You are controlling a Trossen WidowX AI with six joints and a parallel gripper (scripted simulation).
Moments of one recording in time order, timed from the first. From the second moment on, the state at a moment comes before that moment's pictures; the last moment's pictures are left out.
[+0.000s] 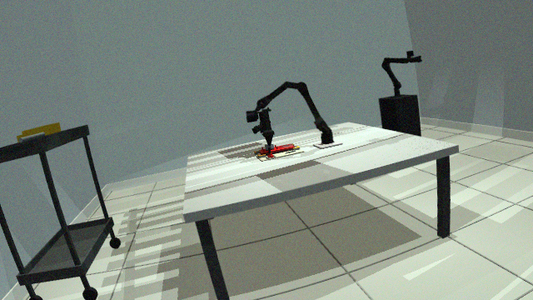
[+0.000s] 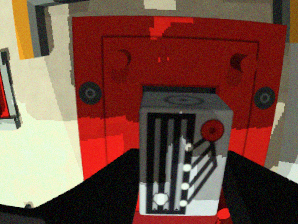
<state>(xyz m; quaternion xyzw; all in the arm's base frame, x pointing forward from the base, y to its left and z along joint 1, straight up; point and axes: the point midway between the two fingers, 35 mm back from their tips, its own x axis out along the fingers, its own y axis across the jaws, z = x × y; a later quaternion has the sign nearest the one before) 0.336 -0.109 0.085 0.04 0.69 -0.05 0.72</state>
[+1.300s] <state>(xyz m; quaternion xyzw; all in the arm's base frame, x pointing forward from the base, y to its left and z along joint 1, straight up) 0.336 -0.109 0.077 0.04 0.69 -0.05 0.72</state>
